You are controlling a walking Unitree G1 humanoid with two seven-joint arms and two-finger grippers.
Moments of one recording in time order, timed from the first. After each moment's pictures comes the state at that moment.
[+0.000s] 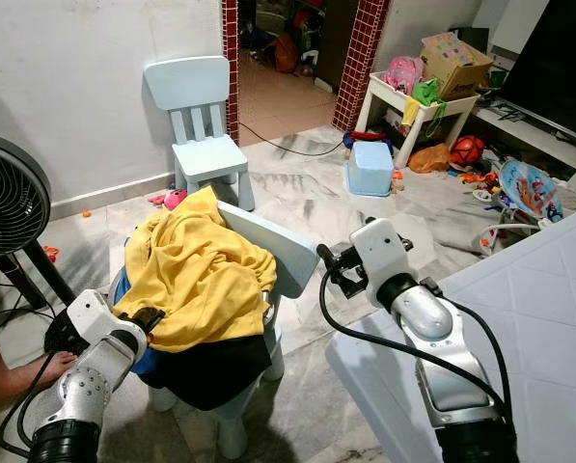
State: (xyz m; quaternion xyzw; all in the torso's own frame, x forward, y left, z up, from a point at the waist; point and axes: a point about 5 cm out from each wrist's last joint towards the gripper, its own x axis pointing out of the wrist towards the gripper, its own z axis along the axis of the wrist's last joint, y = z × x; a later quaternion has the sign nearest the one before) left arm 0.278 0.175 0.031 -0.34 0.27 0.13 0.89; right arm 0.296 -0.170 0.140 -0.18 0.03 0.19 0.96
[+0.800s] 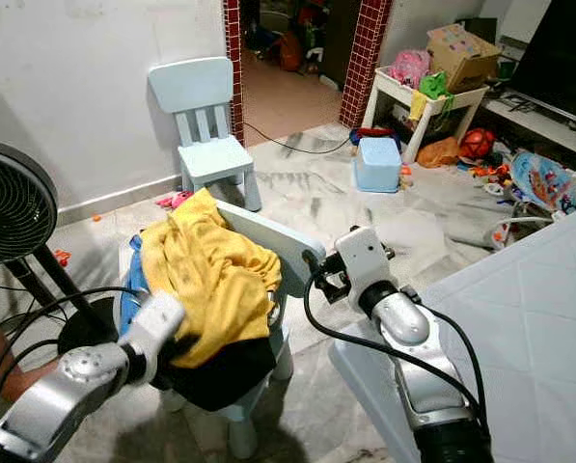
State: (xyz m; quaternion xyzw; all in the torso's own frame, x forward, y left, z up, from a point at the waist) left arm 0.228 0.146 0.050 0.20 0.33 -0.40 0.83; right arm 0.298 -0.151 0.125 -0.15 0.03 0.19 0.97
